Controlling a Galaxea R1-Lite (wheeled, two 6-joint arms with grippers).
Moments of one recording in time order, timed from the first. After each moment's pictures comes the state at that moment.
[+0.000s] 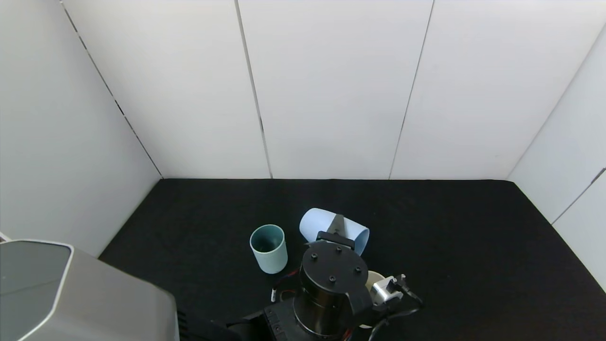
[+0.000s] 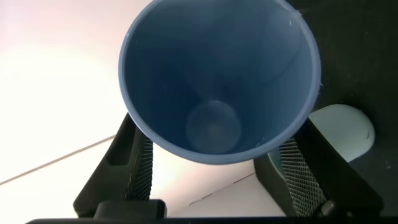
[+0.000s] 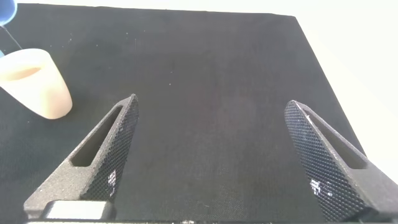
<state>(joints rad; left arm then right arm) -1.02 2.02 -0.84 -0.96 0.84 1.59 0.01 0.00 -0.01 0.02 0.01 0.01</state>
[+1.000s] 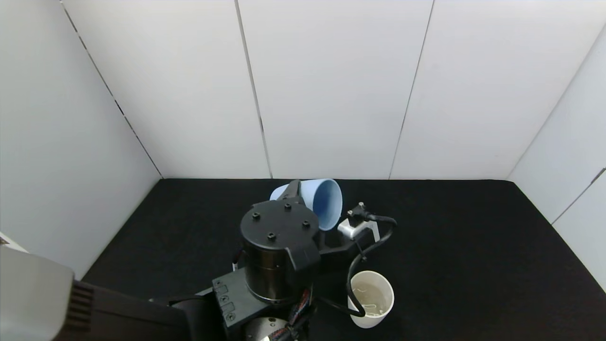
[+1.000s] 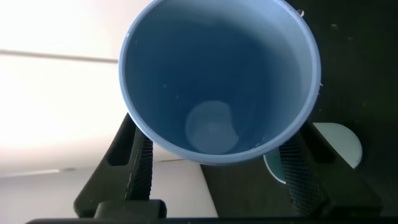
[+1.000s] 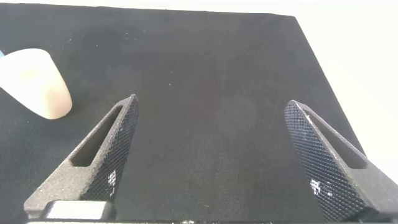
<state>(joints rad) -0.95 1.88 -0.82 -0.96 0.89 1.19 0.01 0.00 -0.01 0.02 0.01 0.01</state>
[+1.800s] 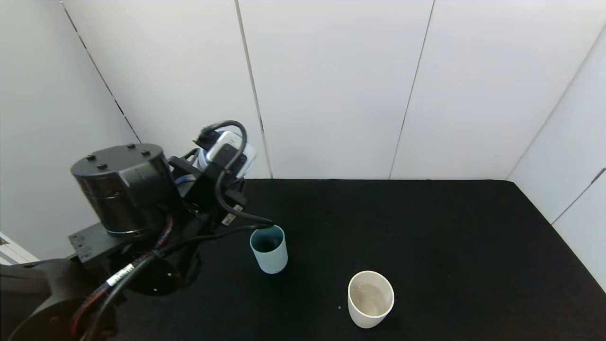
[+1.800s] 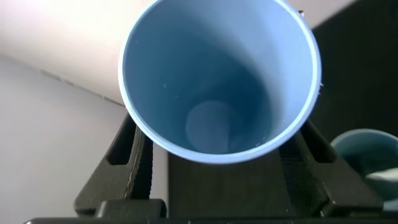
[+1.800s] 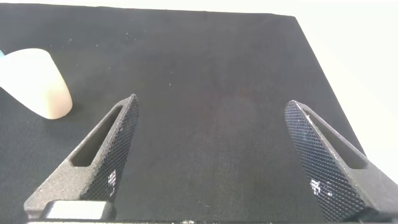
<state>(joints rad) -0.61 1.64 -0.70 -0.94 0.68 0.73 0.01 0.00 -0.01 0.02 0.01 0.01</state>
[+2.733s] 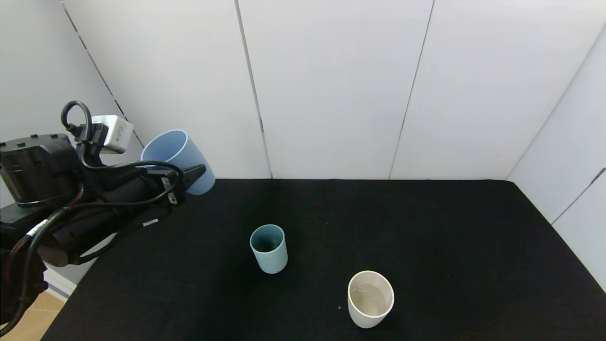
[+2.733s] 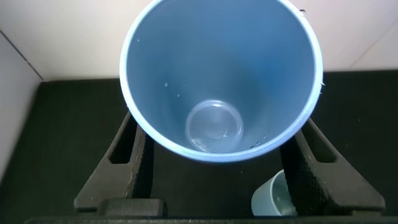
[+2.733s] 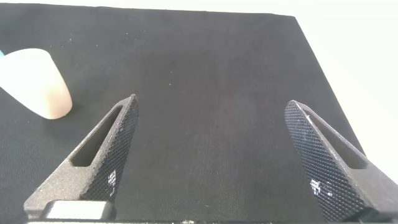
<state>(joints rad) -0.13 1.58 -0.68 -0.81 -0.02 -0.06 0.01 0.00 -0.01 0.02 0.01 0.01</state>
